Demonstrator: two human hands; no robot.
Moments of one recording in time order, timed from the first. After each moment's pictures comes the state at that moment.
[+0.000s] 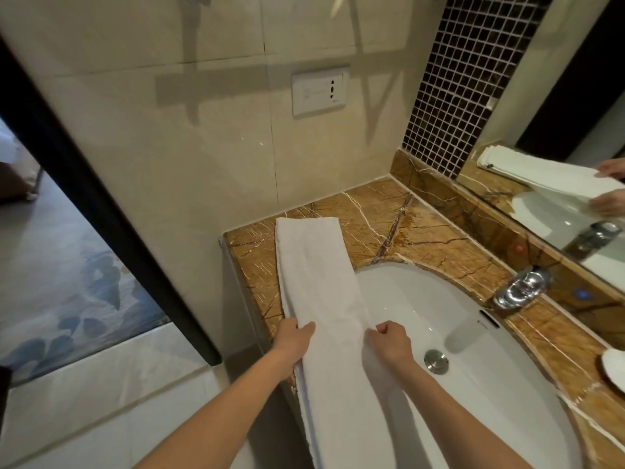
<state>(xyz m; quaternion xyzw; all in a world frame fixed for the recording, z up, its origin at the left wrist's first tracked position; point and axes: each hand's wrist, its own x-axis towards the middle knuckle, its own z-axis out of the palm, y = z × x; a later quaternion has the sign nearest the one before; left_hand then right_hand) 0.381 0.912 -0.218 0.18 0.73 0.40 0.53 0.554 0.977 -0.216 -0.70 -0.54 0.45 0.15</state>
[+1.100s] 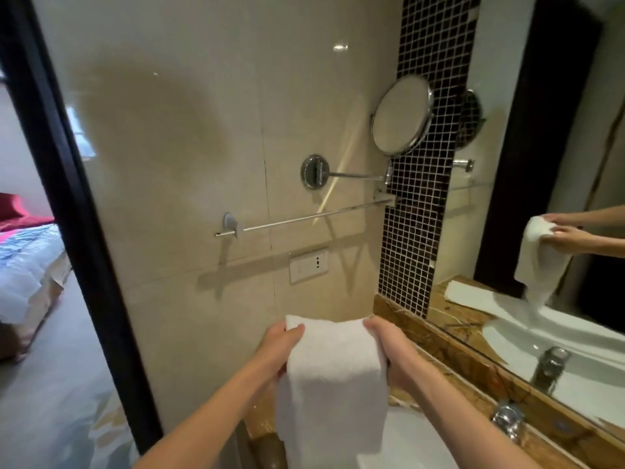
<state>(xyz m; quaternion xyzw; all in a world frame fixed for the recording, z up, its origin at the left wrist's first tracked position) 0.329 0.957 0.057 0.35 0.59 0.57 0.45 0.516 1.030 0.057 -0.48 -0.44 0.66 0.36</state>
